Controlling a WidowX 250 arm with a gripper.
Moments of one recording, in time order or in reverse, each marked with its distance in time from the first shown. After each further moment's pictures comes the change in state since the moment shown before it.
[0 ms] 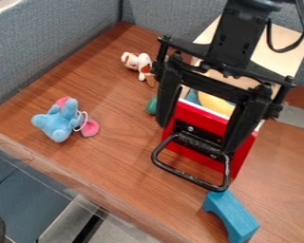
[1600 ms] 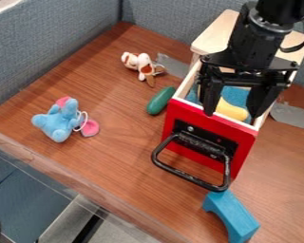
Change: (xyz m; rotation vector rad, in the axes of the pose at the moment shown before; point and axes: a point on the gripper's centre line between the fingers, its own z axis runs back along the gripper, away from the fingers) arm 0.111 -0.029 -0.020 -0.088 -0.274 0.439
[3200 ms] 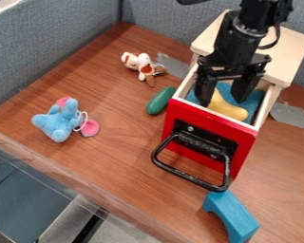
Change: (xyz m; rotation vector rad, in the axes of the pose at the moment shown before) arm 0.055 -0.016 -0.042 0.010 -0.019 0.199
